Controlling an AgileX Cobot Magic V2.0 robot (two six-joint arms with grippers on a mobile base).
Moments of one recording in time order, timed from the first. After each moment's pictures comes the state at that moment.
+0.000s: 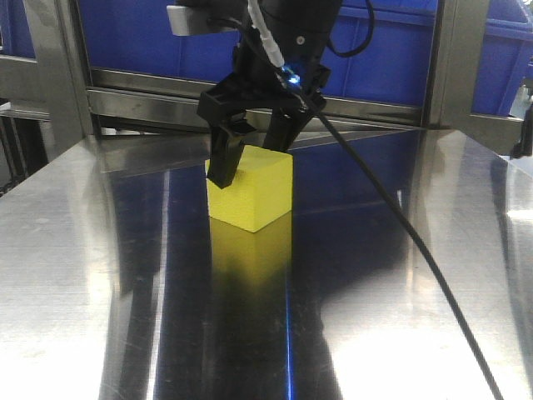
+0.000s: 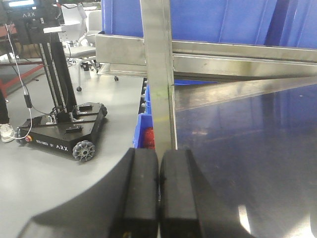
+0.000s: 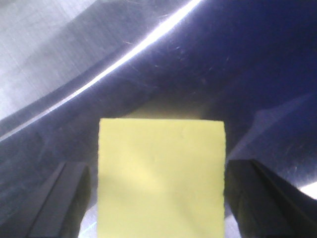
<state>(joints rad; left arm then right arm) -0.03 -0.01 0.00 0.23 0.13 -0.20 0.61 1.98 -1.65 0.17 0.86 -0.39</state>
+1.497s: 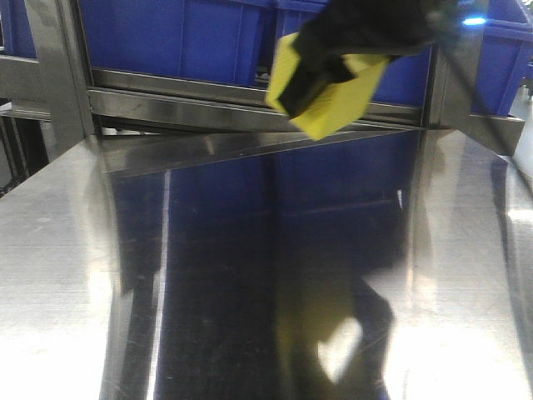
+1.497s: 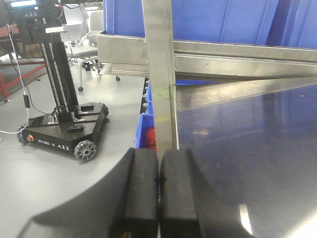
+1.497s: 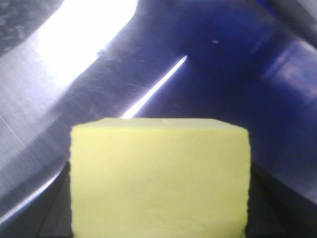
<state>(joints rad) -0.03 -0.01 0.00 0.23 0.13 -0.20 0.55 1.42 -0.98 0.17 0.28 -0.39</state>
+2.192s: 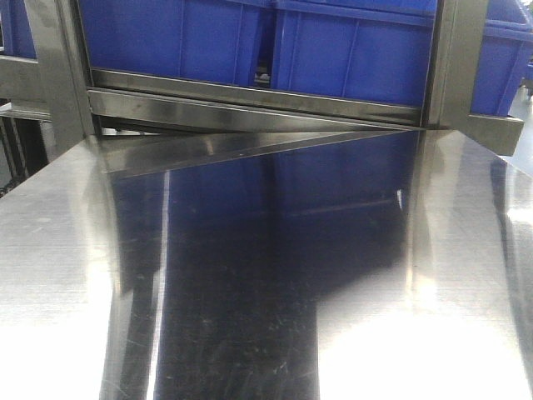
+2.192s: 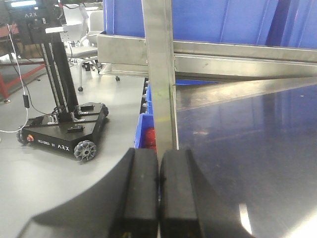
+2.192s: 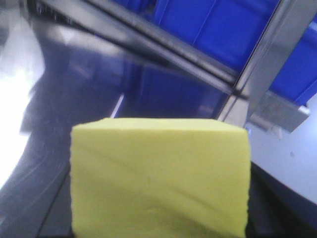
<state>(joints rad) -0.03 -0.01 0.00 0.23 0.13 -0.20 0.27 0.51 -0.36 0.18 0.15 -0.39</state>
